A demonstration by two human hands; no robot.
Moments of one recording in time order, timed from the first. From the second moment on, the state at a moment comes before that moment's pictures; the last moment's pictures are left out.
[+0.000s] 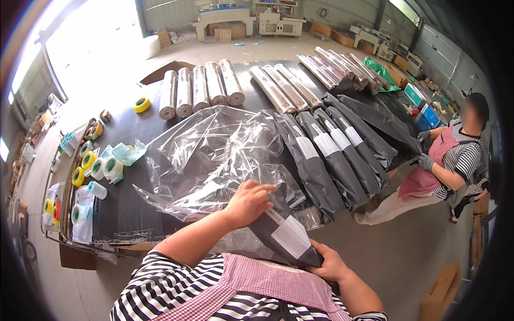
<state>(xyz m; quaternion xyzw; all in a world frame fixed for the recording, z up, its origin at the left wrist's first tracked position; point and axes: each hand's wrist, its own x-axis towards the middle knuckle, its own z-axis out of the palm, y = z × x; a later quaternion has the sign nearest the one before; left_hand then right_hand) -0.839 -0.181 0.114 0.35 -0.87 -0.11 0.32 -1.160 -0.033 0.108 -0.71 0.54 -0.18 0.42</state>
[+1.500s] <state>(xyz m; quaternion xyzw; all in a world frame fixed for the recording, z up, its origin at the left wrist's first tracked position) -0.819 -0.090 0.126 0.53 -0.77 -0.09 0.34 -1.165 -0.045 0.092 -0.68 0.54 -0.19 0.46</state>
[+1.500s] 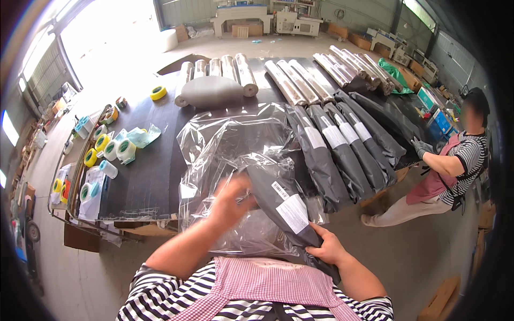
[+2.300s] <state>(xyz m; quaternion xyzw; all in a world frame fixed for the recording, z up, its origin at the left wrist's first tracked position) -0.869 -0.060 0.193 0.14 -0.88 -0.37 0.28 -1.094 -0.097 0.030 -0.22 0.41 -0.44 0.77</state>
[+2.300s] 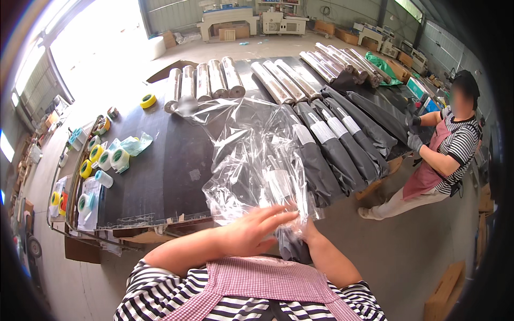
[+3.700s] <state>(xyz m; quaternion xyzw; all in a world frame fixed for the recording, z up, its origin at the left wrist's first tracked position) -0.792 -0.083 0.037 0.31 -0.88 -0.21 0.28 -0.983 -0.150 0.008 -0.51 0.41 -0.47 0.60</state>
